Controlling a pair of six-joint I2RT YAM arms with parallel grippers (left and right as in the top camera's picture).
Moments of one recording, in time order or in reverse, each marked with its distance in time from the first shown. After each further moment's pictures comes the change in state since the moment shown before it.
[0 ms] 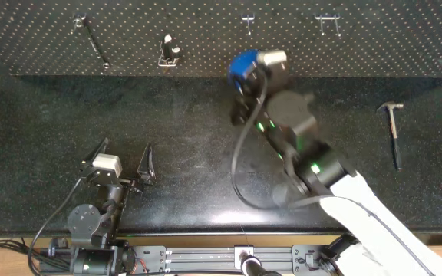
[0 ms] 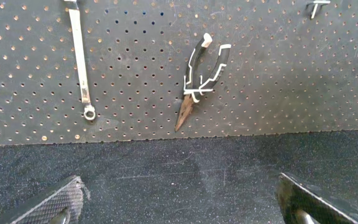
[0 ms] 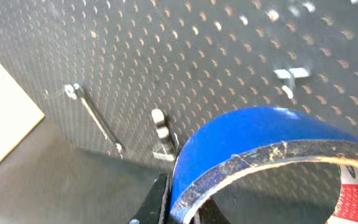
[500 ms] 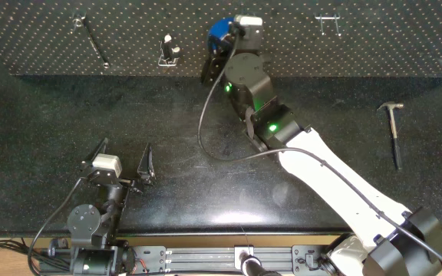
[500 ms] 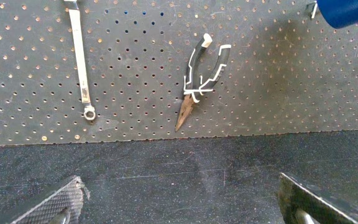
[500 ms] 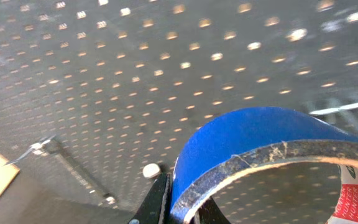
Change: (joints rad) left arm 0.000 -0.001 0.000 0.000 0.000 0.000; right arm 0.030 0.306 0.221 0.093 0.142 0.130
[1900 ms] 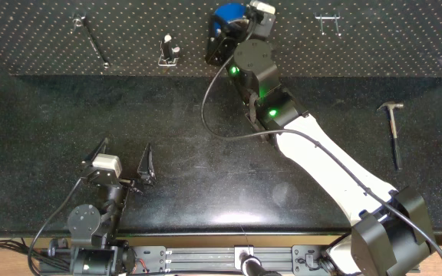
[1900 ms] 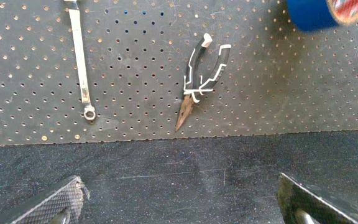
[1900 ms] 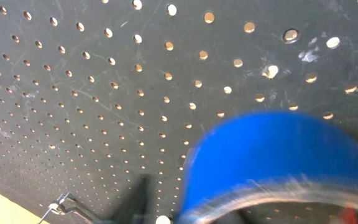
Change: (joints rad) left arm 0.000 0.000 0.000 0.000 0.000 0.000; right arm -0.077 0.092 0.017 0.174 -0.031 0.178
